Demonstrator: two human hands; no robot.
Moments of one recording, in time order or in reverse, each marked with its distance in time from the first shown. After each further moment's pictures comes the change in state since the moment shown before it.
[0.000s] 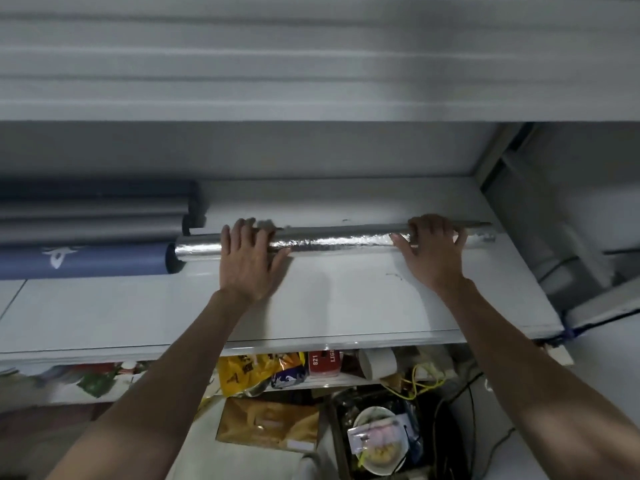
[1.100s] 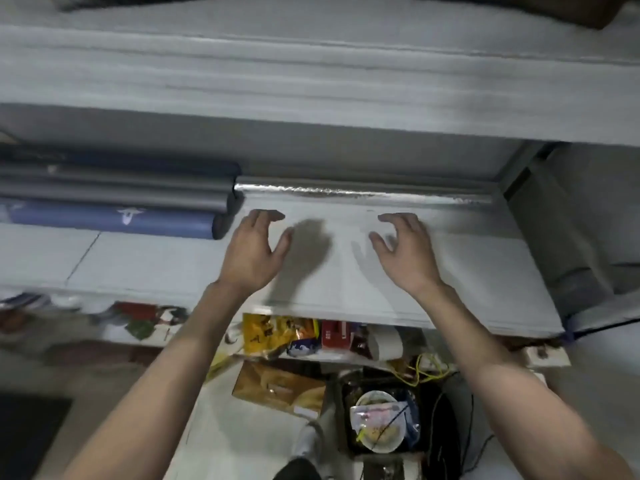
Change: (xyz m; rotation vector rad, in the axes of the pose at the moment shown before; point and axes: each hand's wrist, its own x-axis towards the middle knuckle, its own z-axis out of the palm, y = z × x) left_hand -0.058 0.011 -0.101 -0.430 0.112 -0.085; right_hand -0.042 -0.092 -0.068 0.476 -0.116 -0.126
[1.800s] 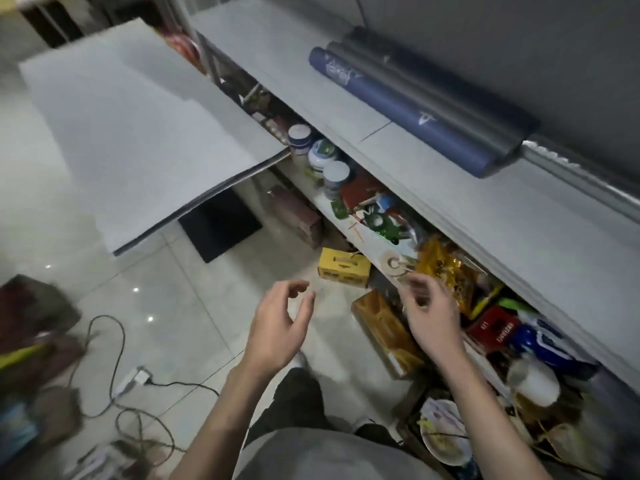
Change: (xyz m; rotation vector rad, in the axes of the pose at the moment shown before) left_hand -0.423 -0.019 -0.108 -0.128 0.433 -0.876; right_hand -0.242 -0.172 0.124 0.413 -0.634 -0.215
